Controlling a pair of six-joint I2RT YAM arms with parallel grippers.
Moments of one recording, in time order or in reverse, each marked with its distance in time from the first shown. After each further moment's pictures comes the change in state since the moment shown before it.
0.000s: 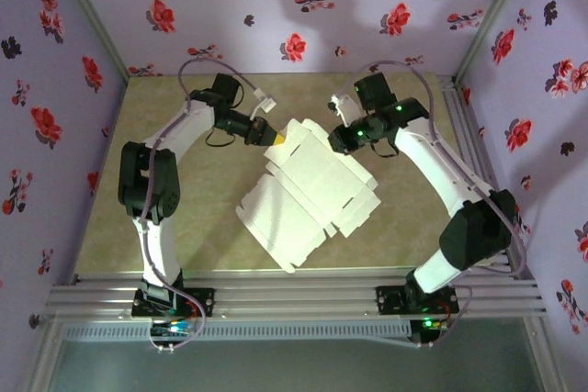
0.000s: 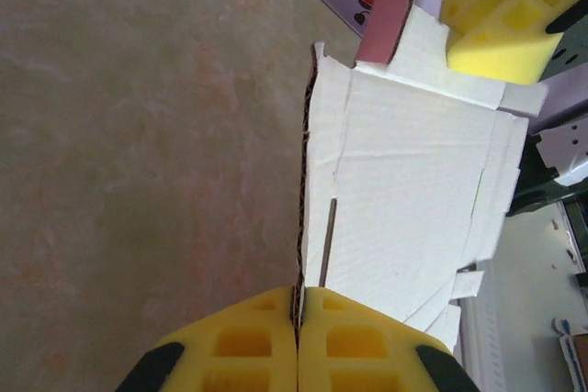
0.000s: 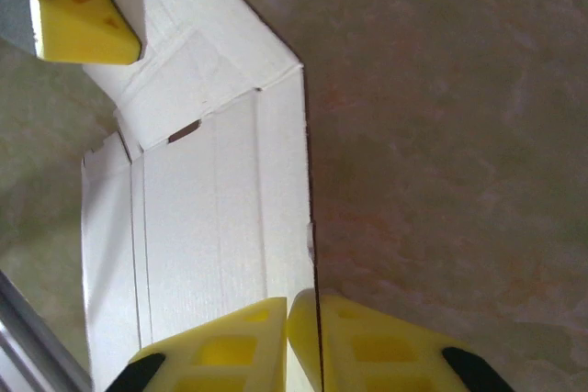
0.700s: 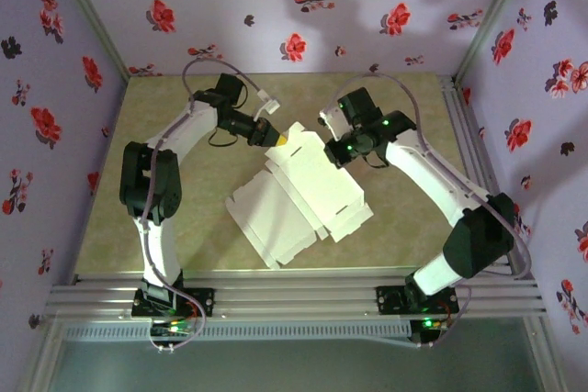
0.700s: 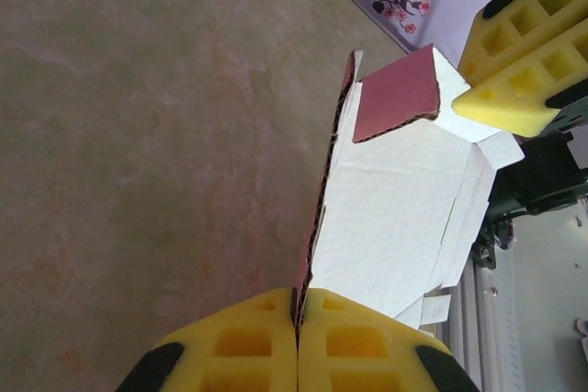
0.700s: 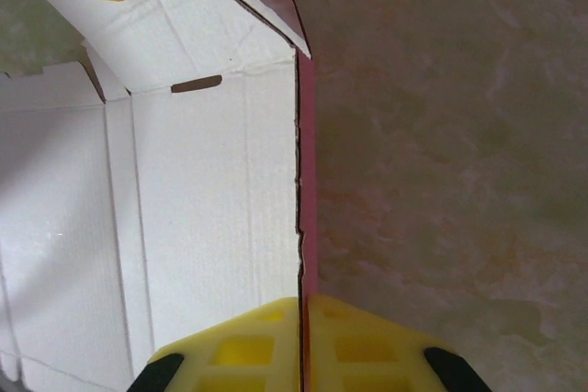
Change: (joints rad) left arm -0.021 0.001 0.000 0.022 -0.054 -0.019; right arm 0.109 -0.039 -0.094 0.048 0.185 0.012
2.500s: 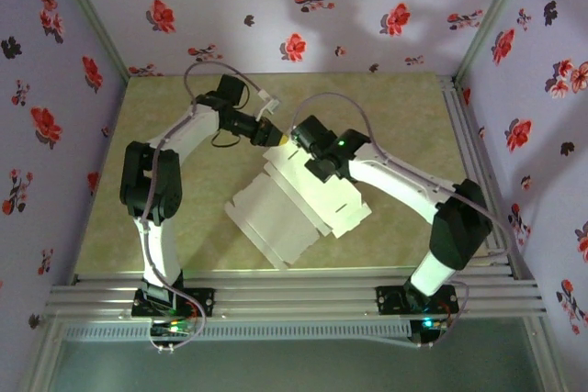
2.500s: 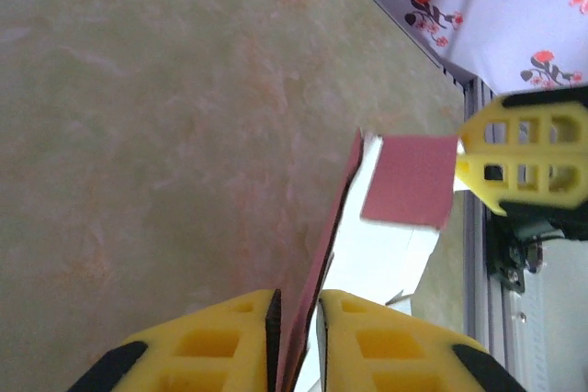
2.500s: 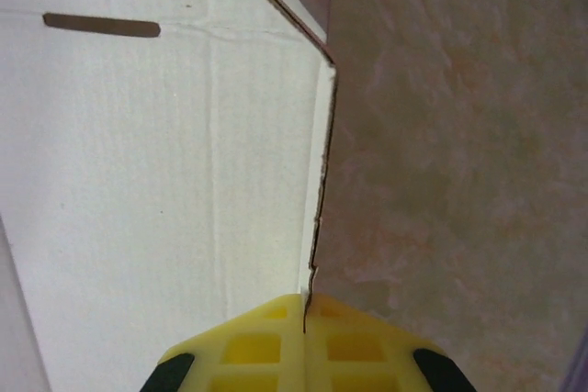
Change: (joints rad) left arm -0.007 0.000 -0.058 0.154 -0.058 -0.123; right arm 0.269 0.118 -0.014 0.021 0.603 -0.031
